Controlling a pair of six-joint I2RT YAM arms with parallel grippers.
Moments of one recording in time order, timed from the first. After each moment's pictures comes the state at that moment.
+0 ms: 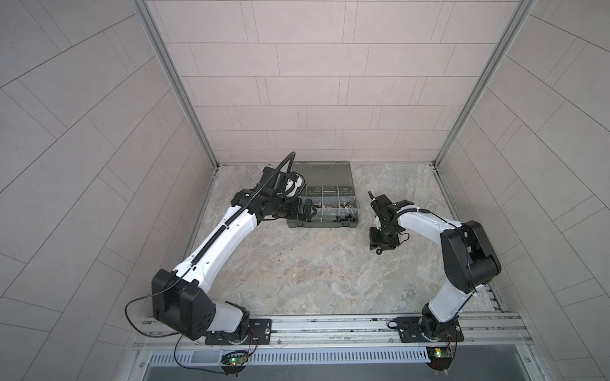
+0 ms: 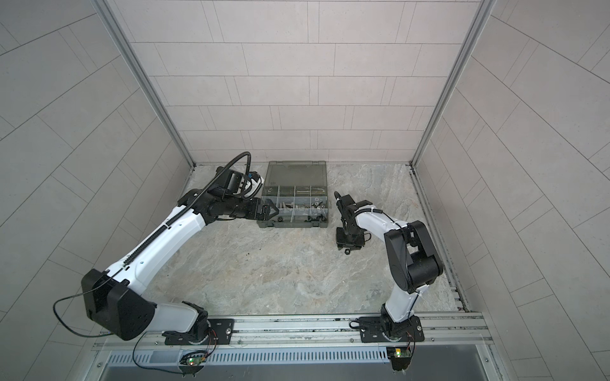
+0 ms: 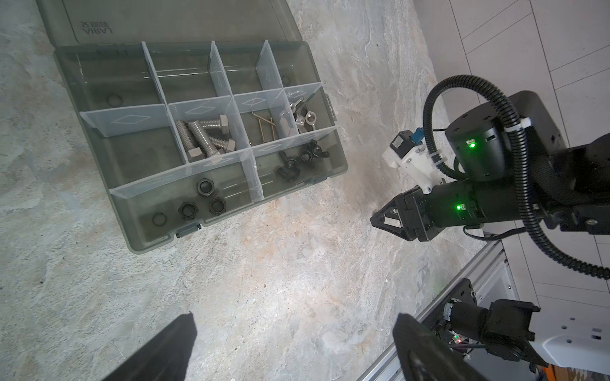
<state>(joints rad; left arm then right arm) -0.41 1.40 1.33 -0.83 0.38 -0.27 0.31 1.71 1.09 -0.90 -0.12 0.42</state>
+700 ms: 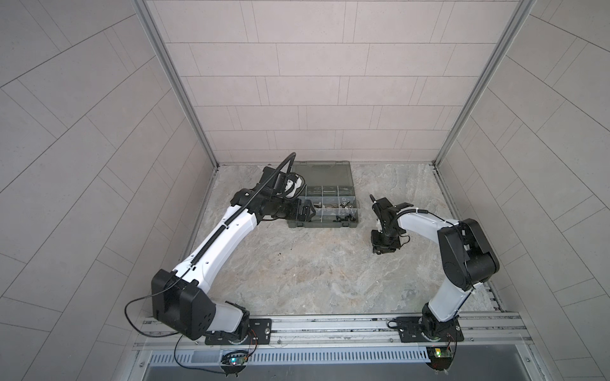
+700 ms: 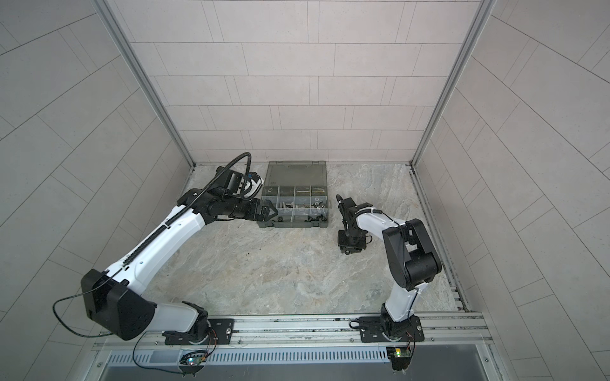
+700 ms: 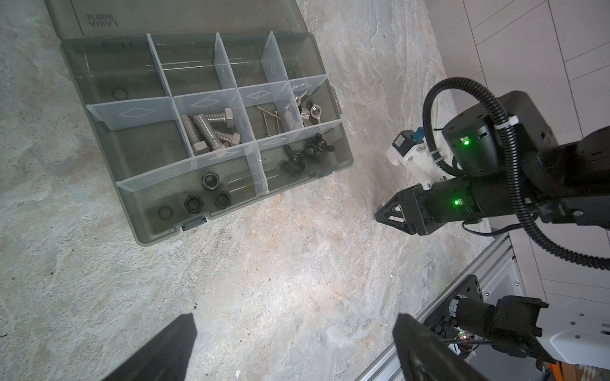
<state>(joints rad) -0.41 1.40 1.34 -0.86 0.37 -0.25 0.29 1.74 1.05 -0.87 -0.12 0.44</state>
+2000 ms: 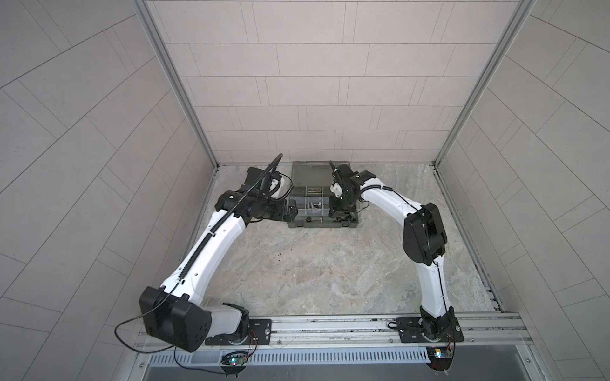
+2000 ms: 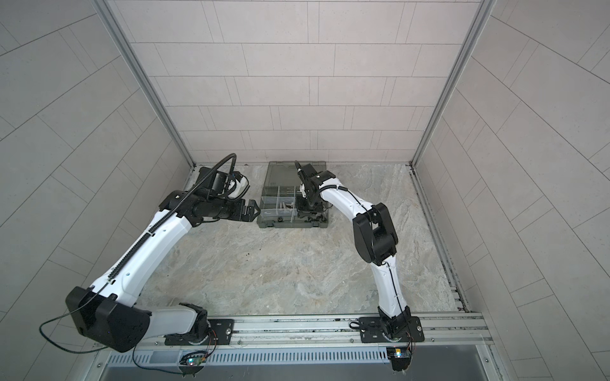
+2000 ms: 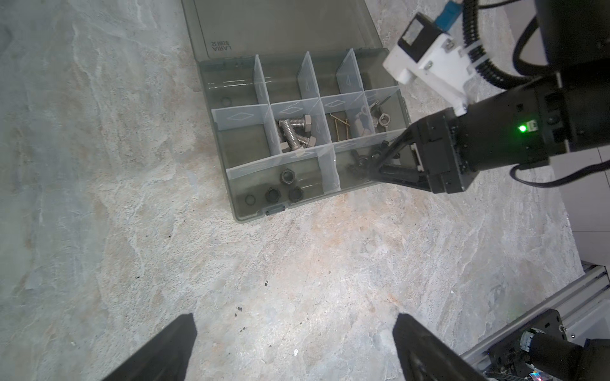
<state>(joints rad) -0.31 1.31 1.33 -0.96 0.22 -0.18 0.51 2.17 1.93 -1.00 -0.31 0.45</state>
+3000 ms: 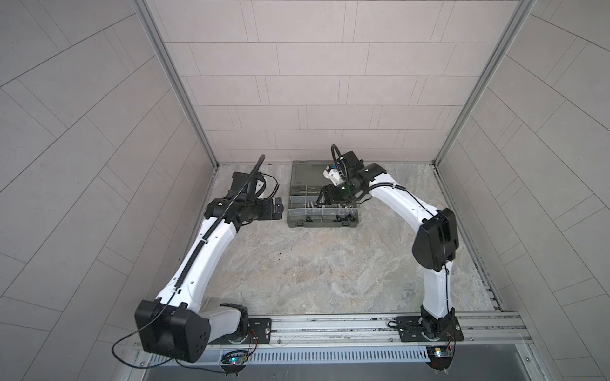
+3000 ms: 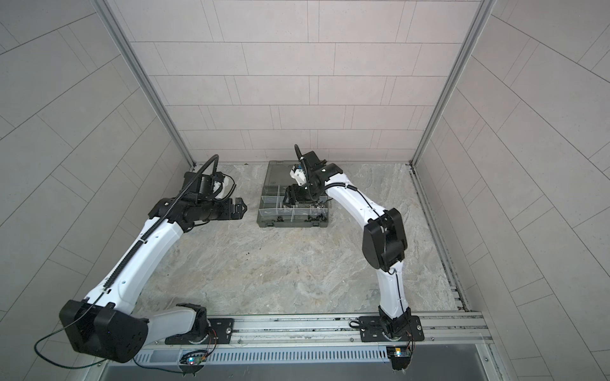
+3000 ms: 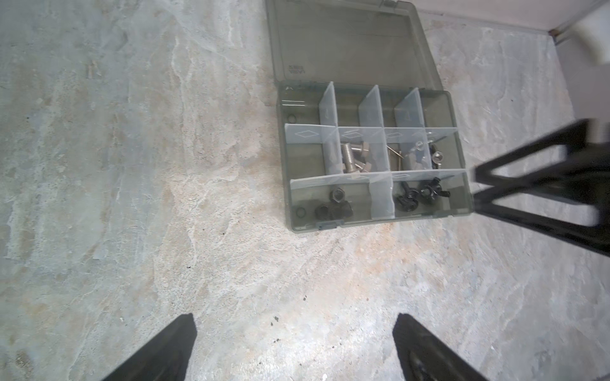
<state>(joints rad) -0.17 1.27 1.21 -0.85 0.14 -0.21 0.48 1.94 1.87 -0.92 -0.38 0.30</state>
